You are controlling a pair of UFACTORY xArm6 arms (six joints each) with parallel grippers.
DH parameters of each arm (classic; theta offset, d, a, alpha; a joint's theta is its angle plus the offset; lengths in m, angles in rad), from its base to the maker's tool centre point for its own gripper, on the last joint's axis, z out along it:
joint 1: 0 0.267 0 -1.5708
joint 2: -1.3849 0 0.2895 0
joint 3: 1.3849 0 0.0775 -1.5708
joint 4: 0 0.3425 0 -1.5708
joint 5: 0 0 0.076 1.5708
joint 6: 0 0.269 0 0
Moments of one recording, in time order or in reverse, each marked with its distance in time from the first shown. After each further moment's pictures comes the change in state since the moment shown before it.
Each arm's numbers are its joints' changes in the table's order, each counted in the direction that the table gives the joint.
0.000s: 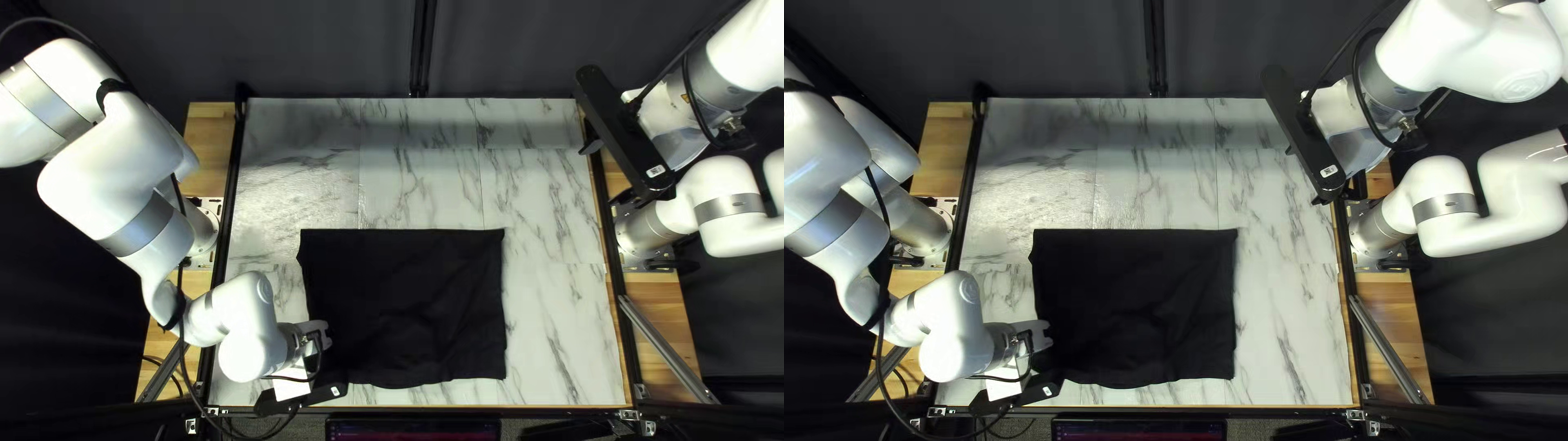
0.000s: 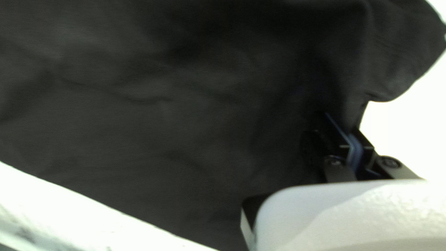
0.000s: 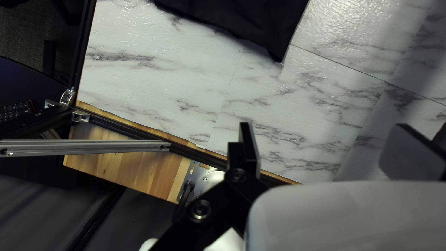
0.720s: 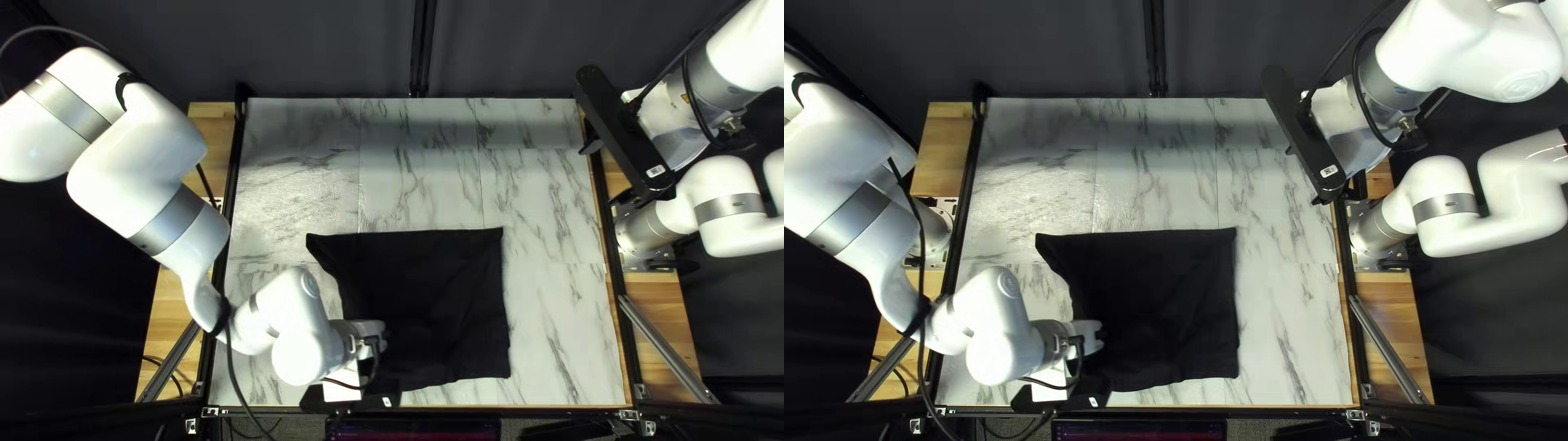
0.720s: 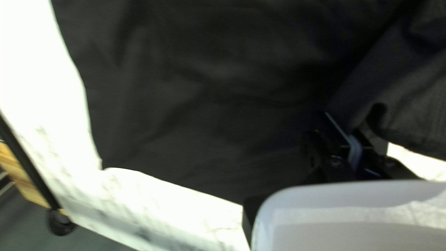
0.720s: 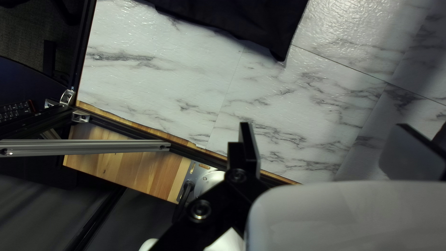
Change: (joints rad) left arm 0.124 0.129 -0.308 0.049 -0.082 0.295; right arm 0.000 0.000 0.000 0.000 0.000 0.000
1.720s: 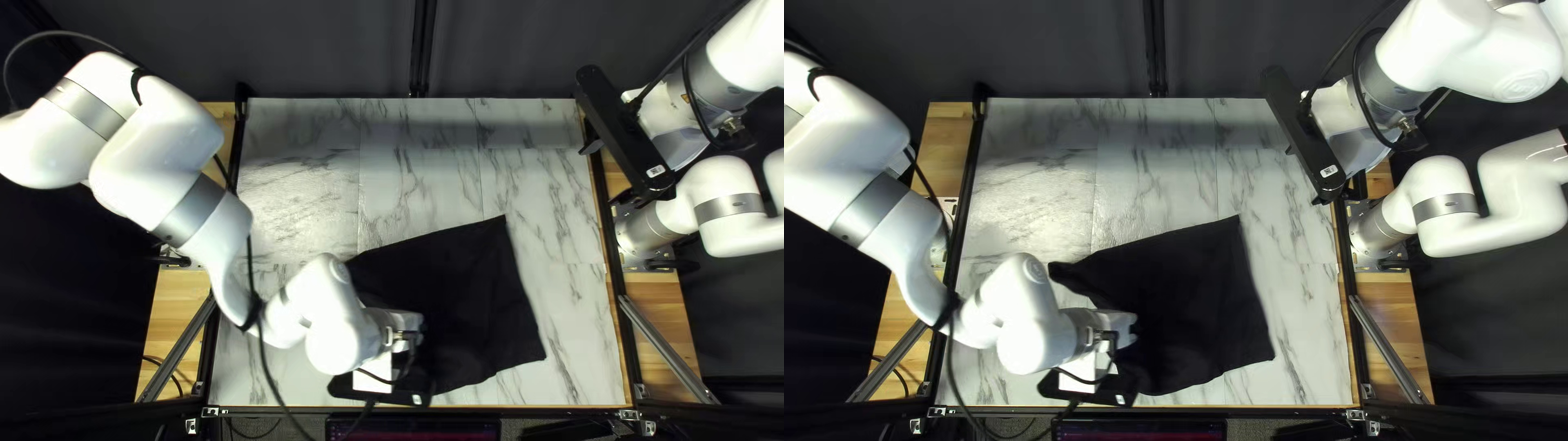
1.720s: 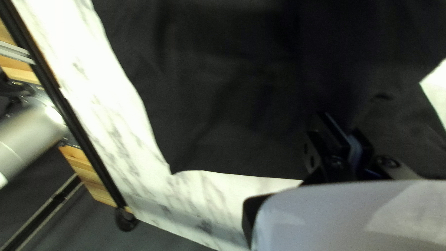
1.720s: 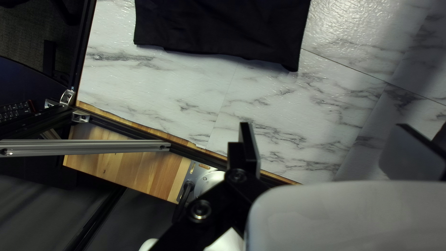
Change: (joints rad) left arm 0.057 -0.001 -0.050 0.049 -0.007 0.137; right arm 0.000 0.000 0.000 0.000 0.000 0.000
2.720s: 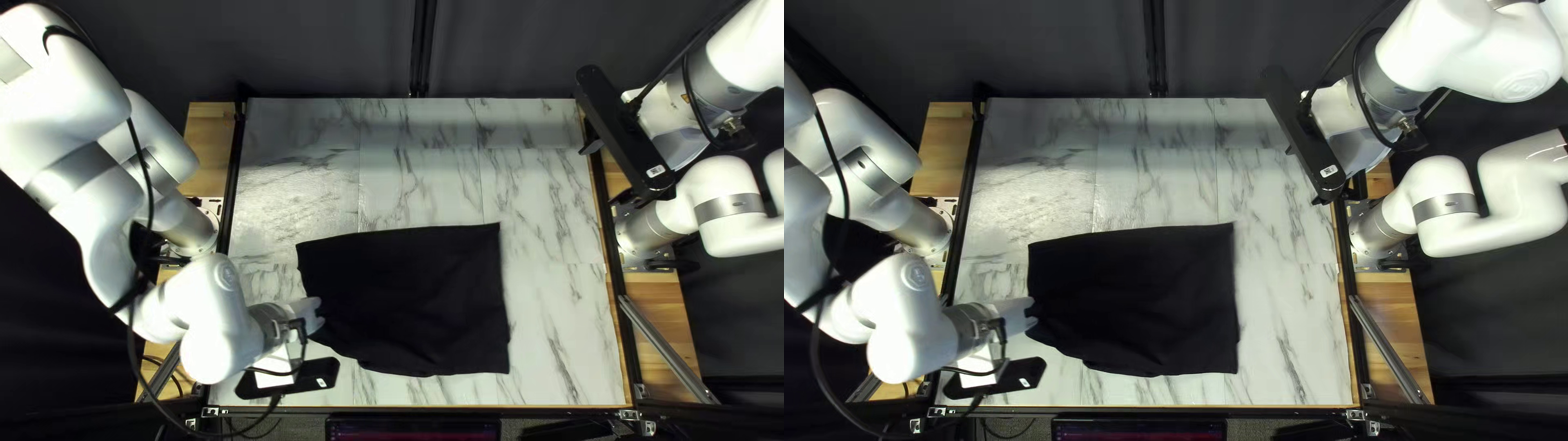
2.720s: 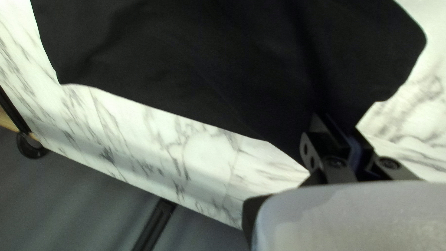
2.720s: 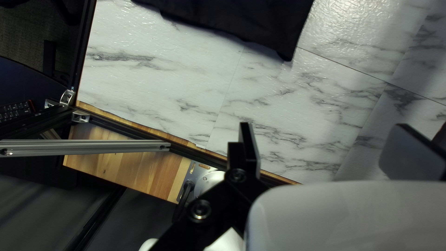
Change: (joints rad) left arm -0.261 -0.408 0.325 -0.055 -0.344 -0.355; right arm 0.000 0.000 0.000 0.000 0.000 0.000
